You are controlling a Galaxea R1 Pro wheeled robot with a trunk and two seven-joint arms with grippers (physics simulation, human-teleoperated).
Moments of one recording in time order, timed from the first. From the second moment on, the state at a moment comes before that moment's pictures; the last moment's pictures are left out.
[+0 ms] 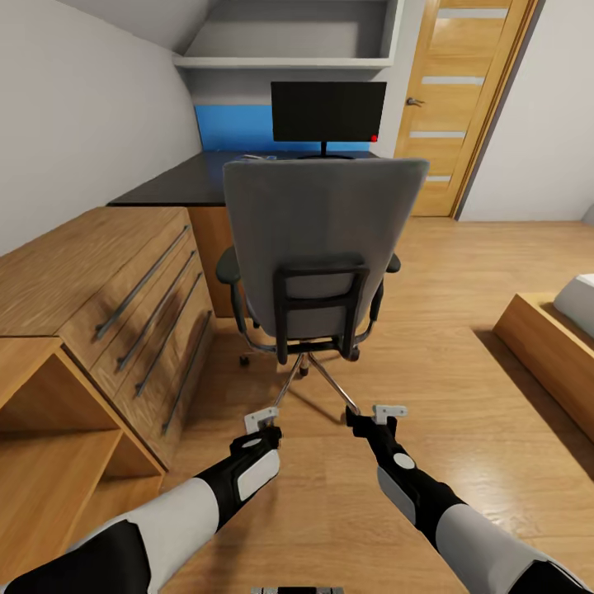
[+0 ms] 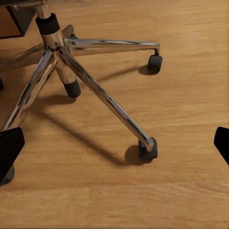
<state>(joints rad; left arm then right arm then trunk) -0.85 -0.17 -0.98 -0.37 1.20 -0.06 0.65 -0.72 -0.03 0.57 -0.44 -0.57 -0.30 -0.14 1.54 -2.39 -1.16</state>
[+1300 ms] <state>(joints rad) -0.85 -0.13 -1.00 -0.44 1.15 -0.23 0.65 -0.72 -0.05 0.57 -0.60 -0.51 -0.43 -0.23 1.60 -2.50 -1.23</state>
